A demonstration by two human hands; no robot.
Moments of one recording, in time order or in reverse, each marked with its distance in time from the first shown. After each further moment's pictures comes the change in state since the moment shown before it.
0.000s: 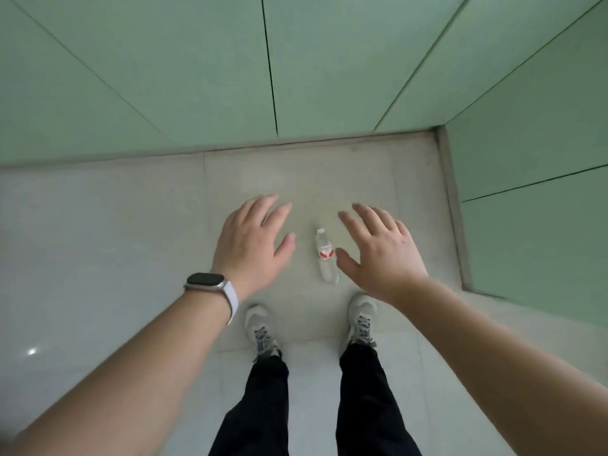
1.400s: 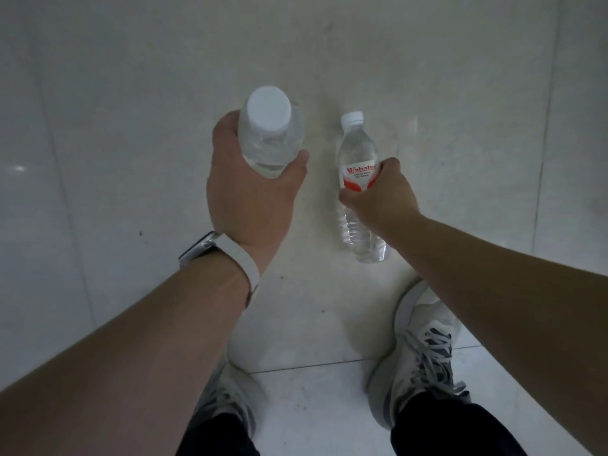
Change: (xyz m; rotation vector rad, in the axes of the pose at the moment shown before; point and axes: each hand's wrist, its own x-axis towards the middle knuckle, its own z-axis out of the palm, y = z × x) left_hand -0.014 -0.121 0.513 -0.694 0.320 -0.739; right_hand 0.098 0.146 0.565 0.537 -0.255 0.762
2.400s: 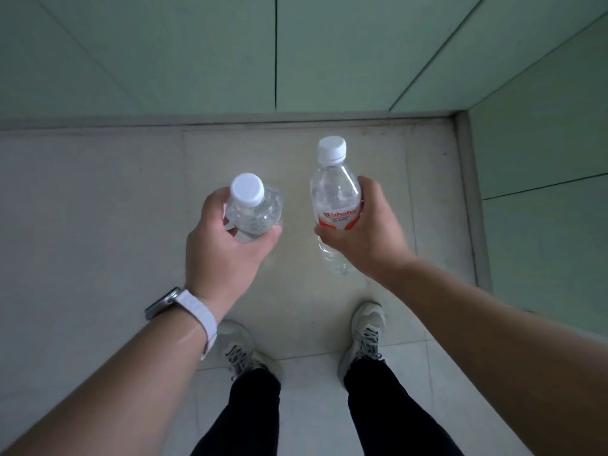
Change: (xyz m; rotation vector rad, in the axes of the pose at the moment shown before) left_hand -0.038 0.310 -0.276 -0.022 -0.133 0.035; right_hand -0.290 -0.234 -0.282 0.186 0.087 -0.434
